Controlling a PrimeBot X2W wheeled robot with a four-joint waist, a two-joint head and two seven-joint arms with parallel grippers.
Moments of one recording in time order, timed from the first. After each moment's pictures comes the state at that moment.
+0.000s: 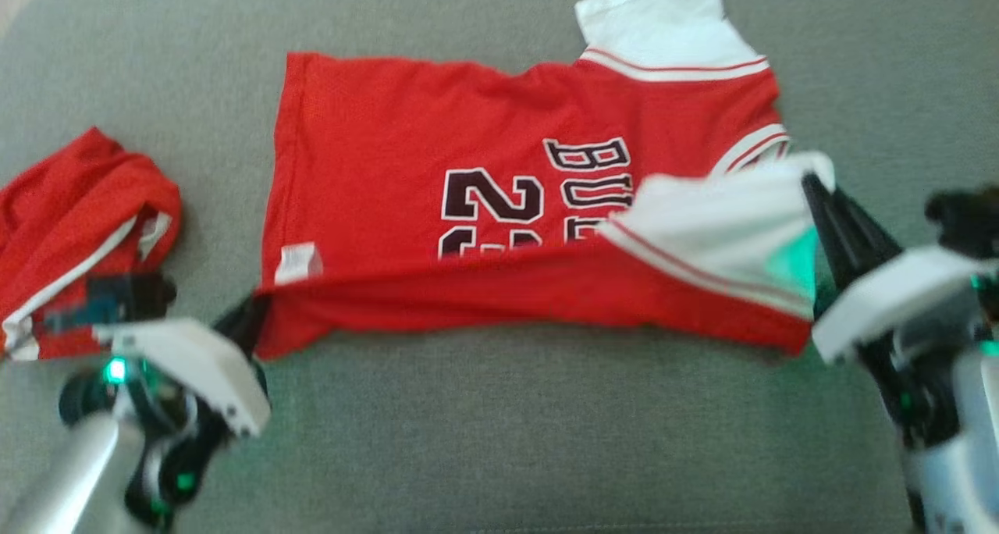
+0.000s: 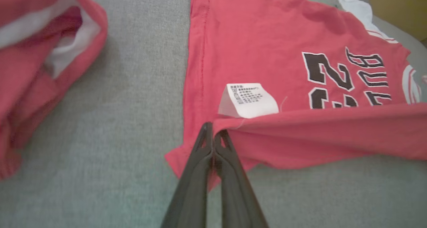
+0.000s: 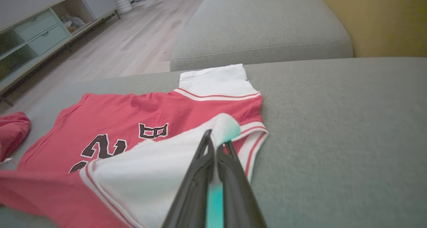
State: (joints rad) left arm -0.15 0.49 -0.35 -0.04 -0.84 0.16 0.49; right arm -0.15 -0.19 0.03 -0.10 0.38 0.13 0.39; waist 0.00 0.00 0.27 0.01
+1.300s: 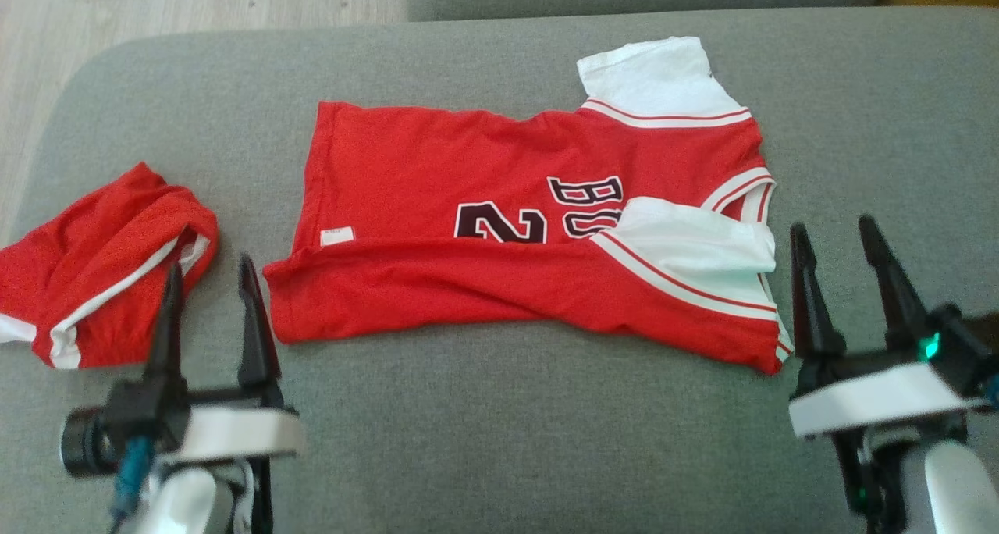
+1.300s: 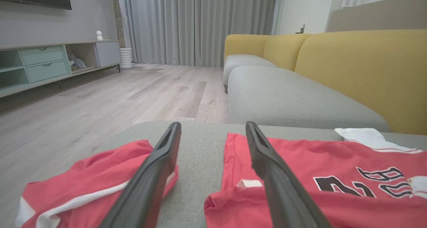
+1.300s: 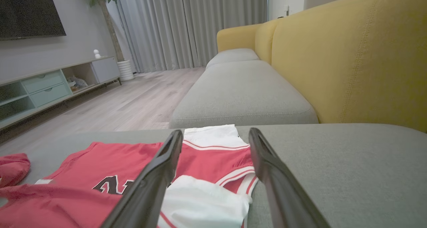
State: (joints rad) left arm -0.11 0.29 -0.31 0.10 -0.43 0.29 -0.25; right arm 0.00 -0.06 0.00 -0.08 0.17 0.13 -0.03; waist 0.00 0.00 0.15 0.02
